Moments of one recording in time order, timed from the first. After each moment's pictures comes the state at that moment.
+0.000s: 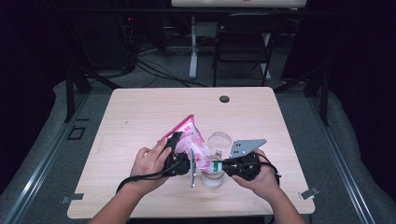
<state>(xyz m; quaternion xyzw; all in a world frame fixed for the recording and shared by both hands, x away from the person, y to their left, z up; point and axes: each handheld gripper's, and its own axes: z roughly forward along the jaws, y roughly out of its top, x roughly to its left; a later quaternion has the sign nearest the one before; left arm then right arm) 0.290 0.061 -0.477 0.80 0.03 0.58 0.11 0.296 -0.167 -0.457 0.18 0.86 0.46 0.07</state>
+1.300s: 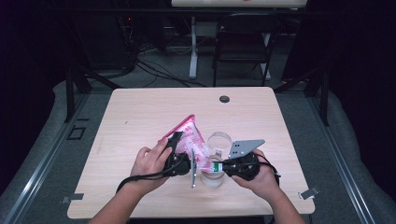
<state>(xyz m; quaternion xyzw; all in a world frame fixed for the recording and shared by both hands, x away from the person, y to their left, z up) 0.289 0.059 -0.476 0.80 0.03 0.59 0.11 0.298 -0.167 -0.462 0.19 0.87 0.45 0.07</state>
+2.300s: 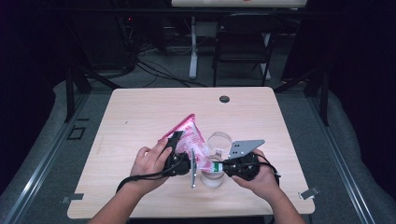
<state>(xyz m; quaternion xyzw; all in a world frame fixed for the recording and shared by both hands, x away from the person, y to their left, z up) 0.289 0.060 -0.474 0.80 0.02 0.59 0.11 0.298 -0.167 -0.462 0.19 0.87 0.45 0.07</state>
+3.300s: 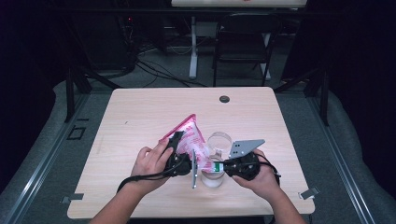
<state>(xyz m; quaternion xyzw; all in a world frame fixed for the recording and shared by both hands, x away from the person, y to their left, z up) 0.288 0.057 -0.474 0.80 0.02 0.59 0.10 0.300 -0.168 -0.464 0.19 0.87 0.45 0.07</state>
